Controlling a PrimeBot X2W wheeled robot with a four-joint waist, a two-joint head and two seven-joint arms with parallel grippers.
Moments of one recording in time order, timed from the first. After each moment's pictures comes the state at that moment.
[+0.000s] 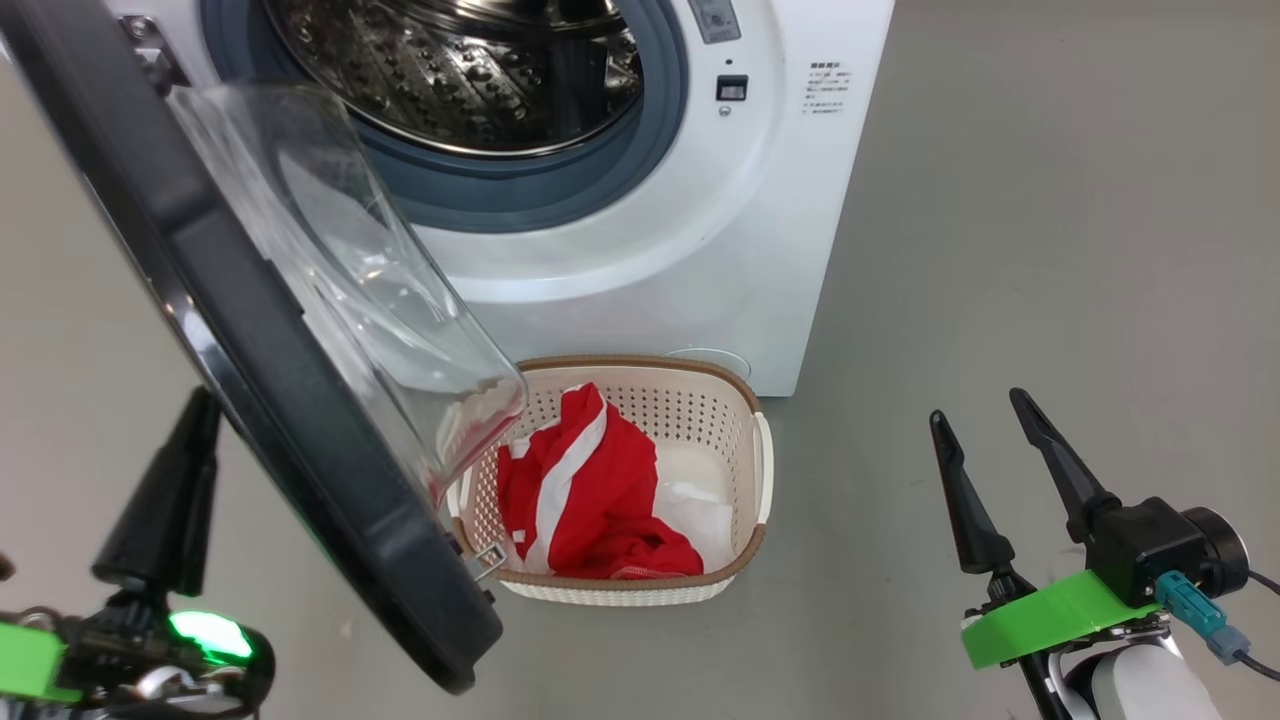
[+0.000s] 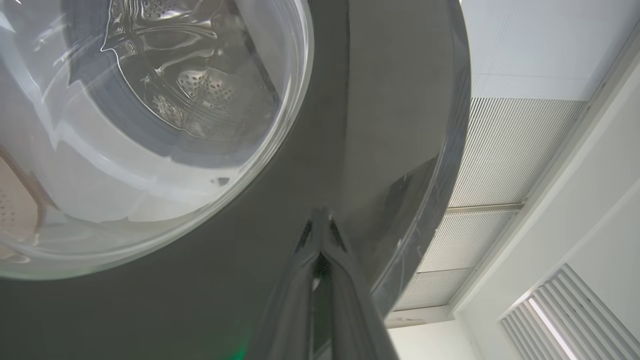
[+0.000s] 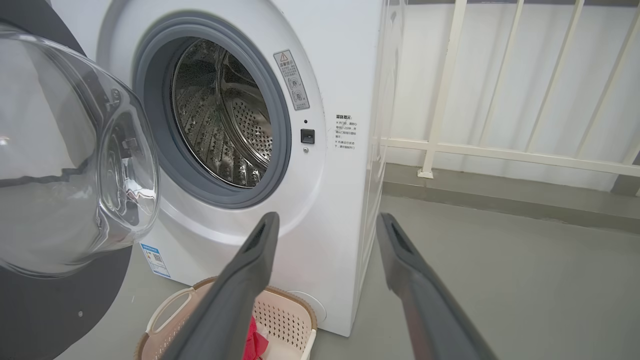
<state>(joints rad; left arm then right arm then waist) -0.07 0.14 0.18 -0.34 -1.89 0.20 0.17 -0.10 -0.05 0.02 0.17 0.13 0.12 -0.26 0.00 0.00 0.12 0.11</state>
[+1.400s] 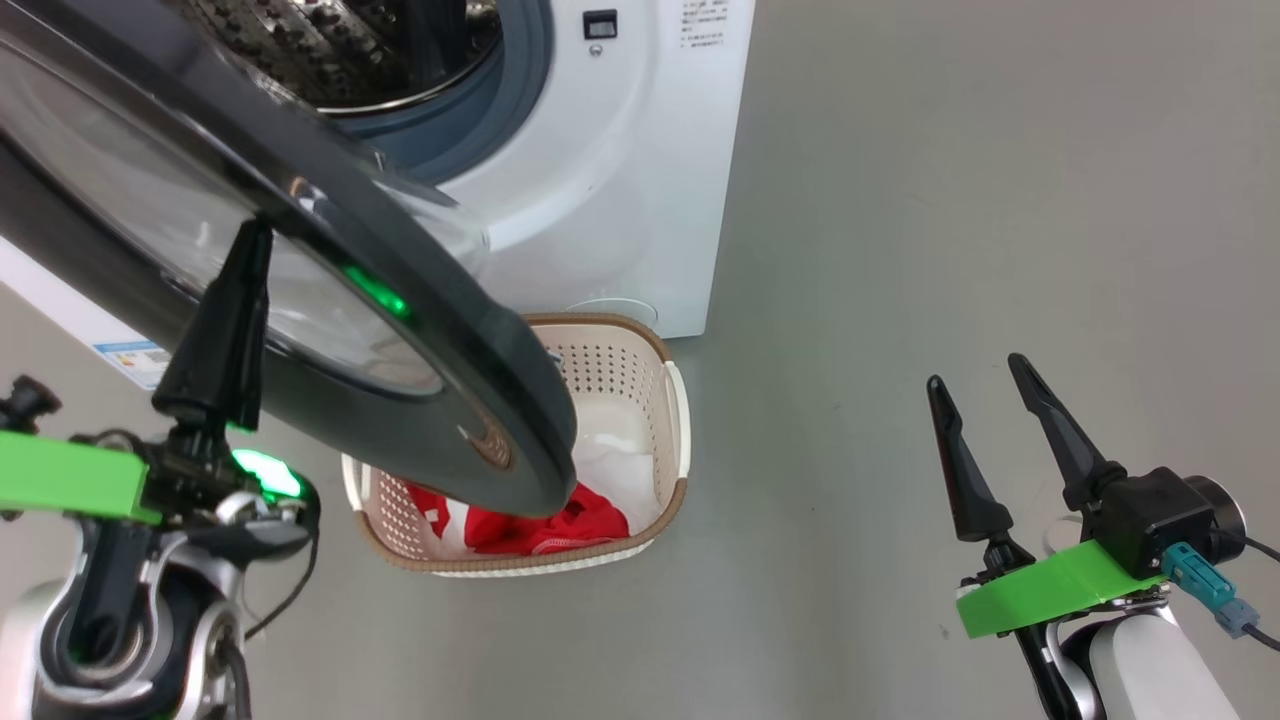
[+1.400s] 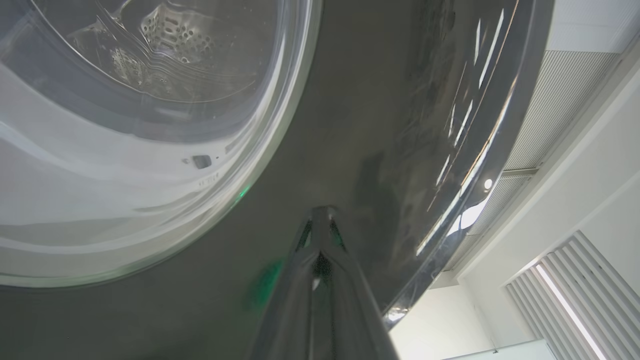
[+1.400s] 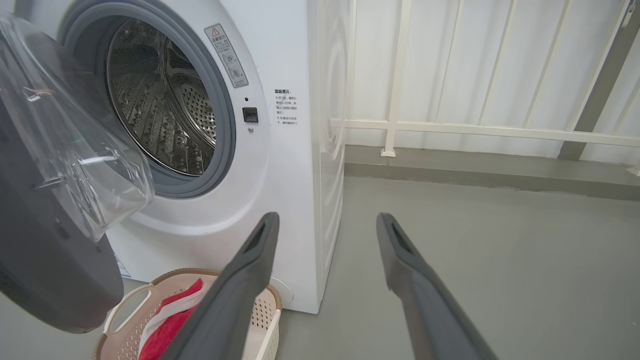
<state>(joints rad) -0.37 0.10 0.04 -0.20 -1.76 0.22 0.11 -0.15 -0.05 0.03 0.16 0.17 0.12 -0.26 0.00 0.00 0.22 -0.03</state>
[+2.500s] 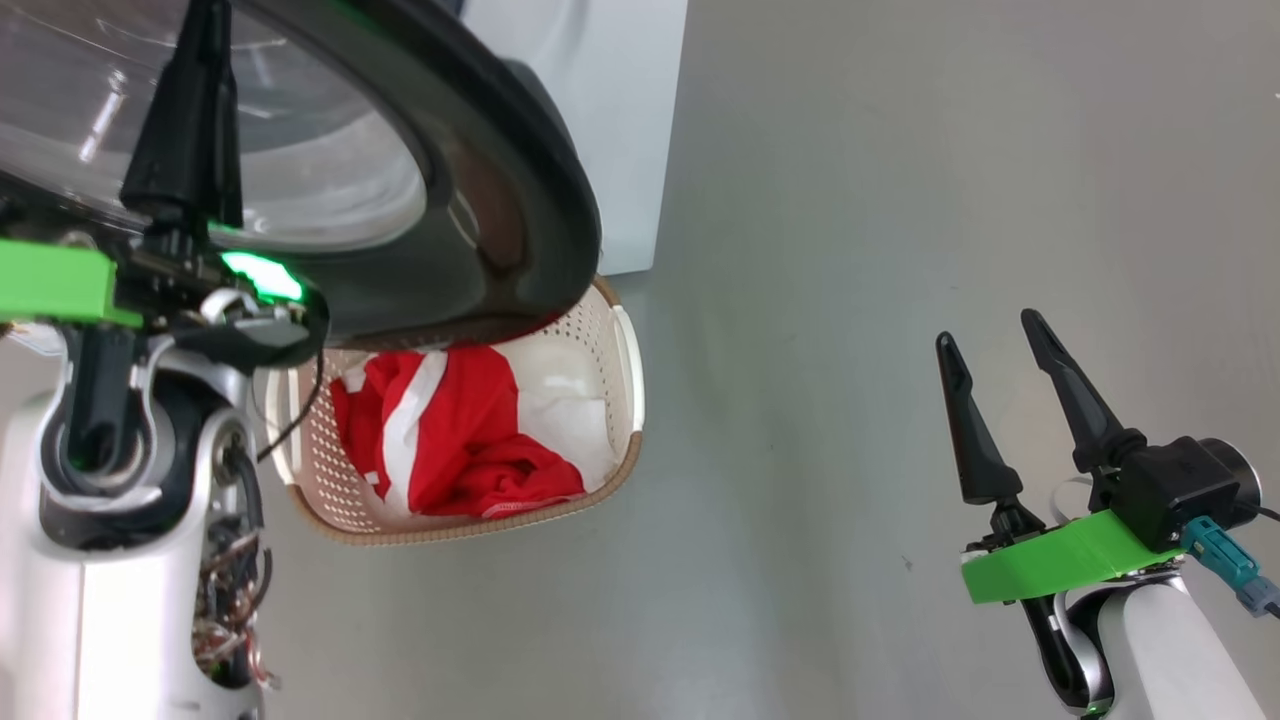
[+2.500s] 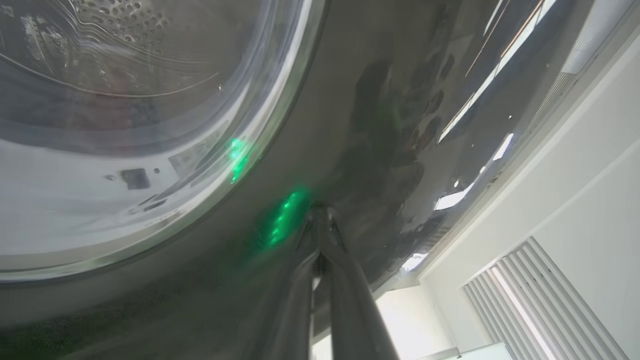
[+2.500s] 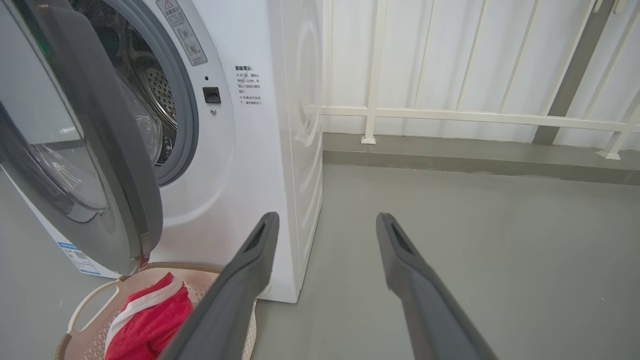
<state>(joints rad) -0.68 0.05 0.03 0.02 -1.77 0.11 0.07 -0.19 -0.05 0.02 0.13 0.17 0.12 -0.26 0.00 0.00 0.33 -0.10</state>
